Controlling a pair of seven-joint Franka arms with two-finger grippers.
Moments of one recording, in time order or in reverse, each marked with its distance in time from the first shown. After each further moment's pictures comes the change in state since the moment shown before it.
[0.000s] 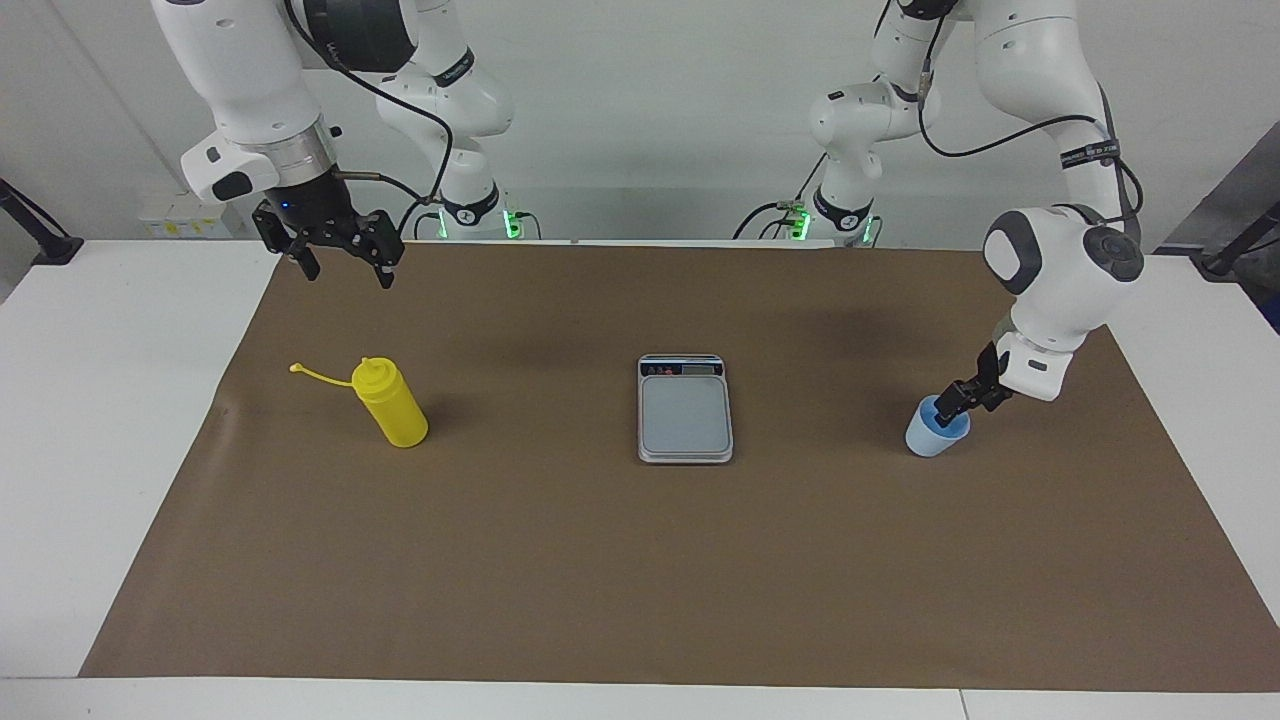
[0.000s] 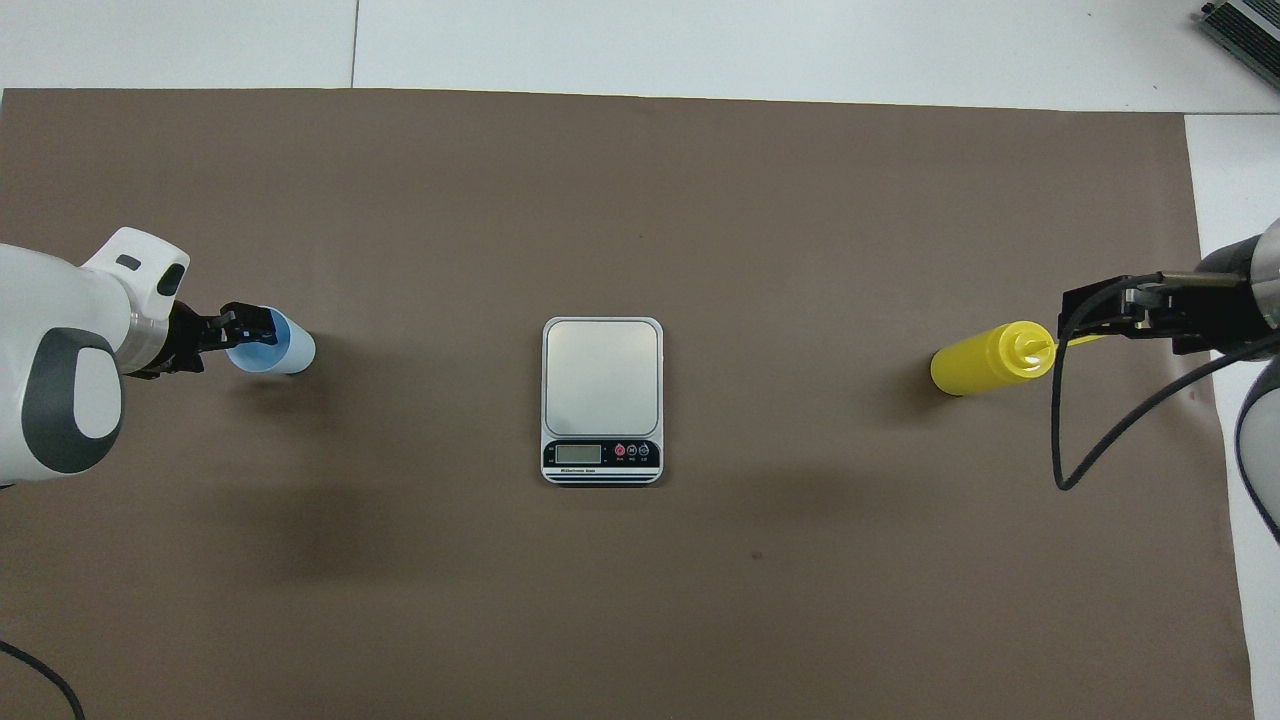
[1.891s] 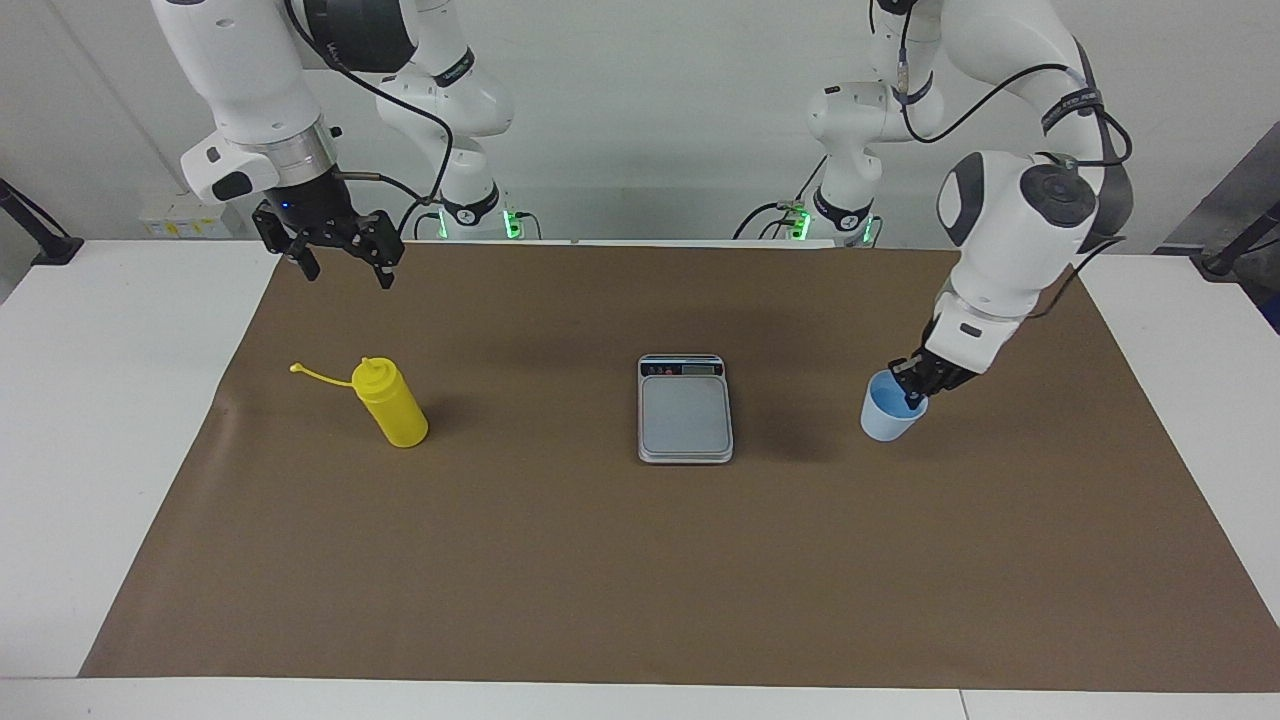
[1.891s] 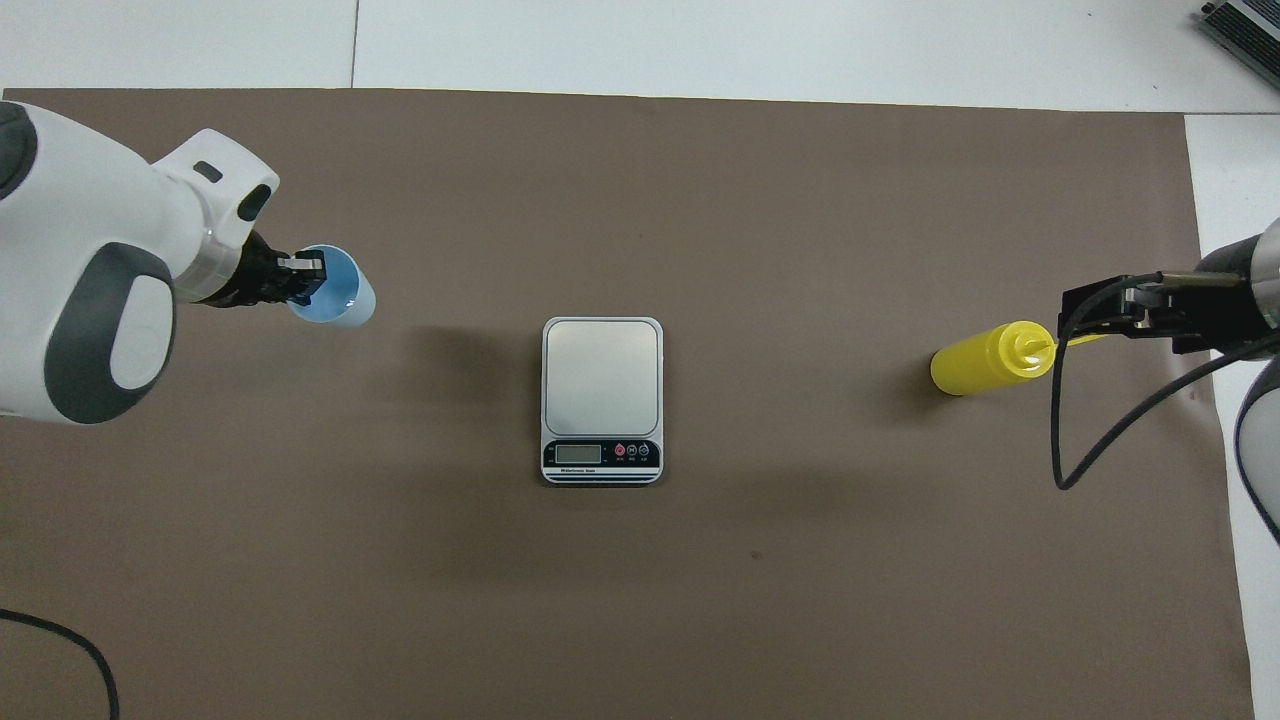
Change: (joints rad) left arm -0.331 -0.002 -0.024 0.326 0.074 -0.315 -0.258; right arm 0.000 -0.001 0.000 -0.002 0.000 0.003 0.000
